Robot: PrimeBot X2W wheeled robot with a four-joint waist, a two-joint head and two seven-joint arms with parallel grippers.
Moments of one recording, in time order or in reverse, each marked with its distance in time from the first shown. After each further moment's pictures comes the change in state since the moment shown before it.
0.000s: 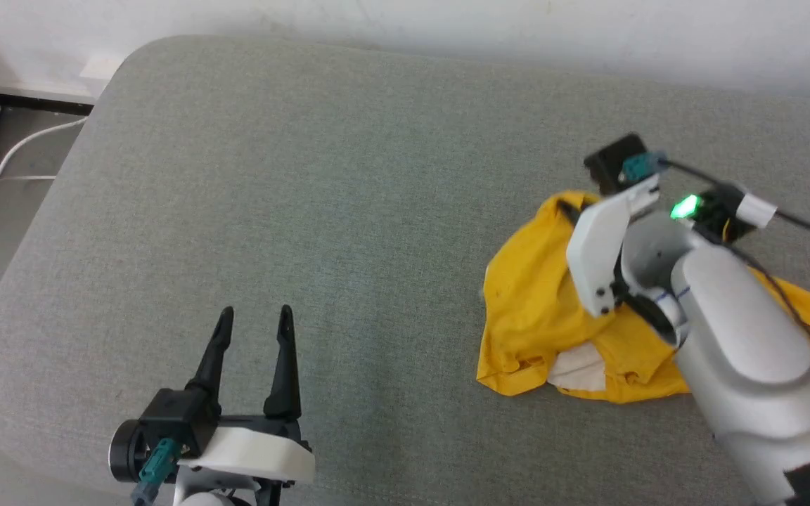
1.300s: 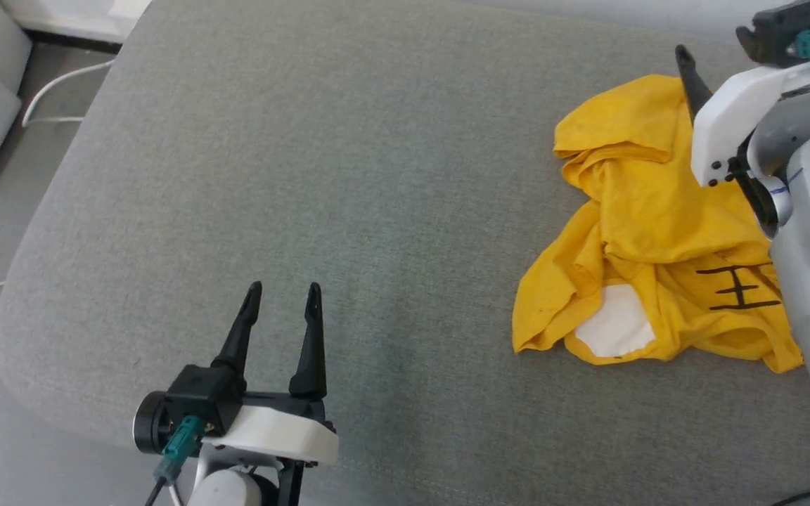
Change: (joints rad) left arm -0.064 0.000 -0.075 0.009 -0.022 0.022 0.000; right arm -0.312 -0.037 -0.276 0.368 -0.230 0.001 -0.380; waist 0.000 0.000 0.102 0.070
